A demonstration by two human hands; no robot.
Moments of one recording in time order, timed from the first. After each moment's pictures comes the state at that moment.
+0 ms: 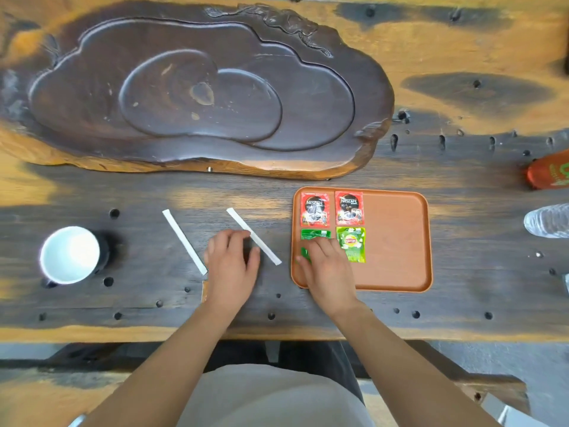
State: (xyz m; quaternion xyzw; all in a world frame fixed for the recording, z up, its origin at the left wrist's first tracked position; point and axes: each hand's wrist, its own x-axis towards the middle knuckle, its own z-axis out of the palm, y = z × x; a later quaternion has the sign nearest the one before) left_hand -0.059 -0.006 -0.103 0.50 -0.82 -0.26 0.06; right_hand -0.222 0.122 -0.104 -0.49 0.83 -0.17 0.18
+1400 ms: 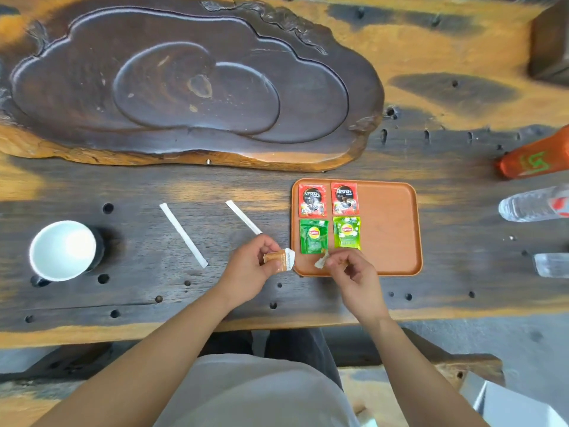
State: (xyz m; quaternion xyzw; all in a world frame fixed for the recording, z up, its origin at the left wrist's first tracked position) left_hand -0.058 -0.005 -0.076 0.41 -0.67 -0.62 -0.03; right_hand -0.217 0.171 -0.064 -0.17 0.81 -0.43 0.37
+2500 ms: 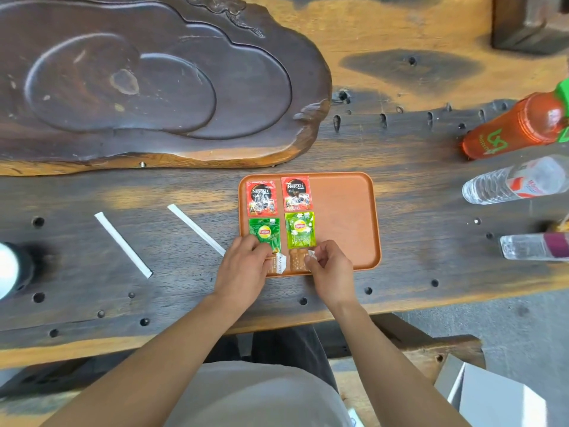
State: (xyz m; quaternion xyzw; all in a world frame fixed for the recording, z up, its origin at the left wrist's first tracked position) left_hand -0.135 0.061 -0.106 0.31 -0.90 -0.31 -0.06; right_hand -0.271 0.203 -0.103 -0.14 0.88 -0.30 0.33
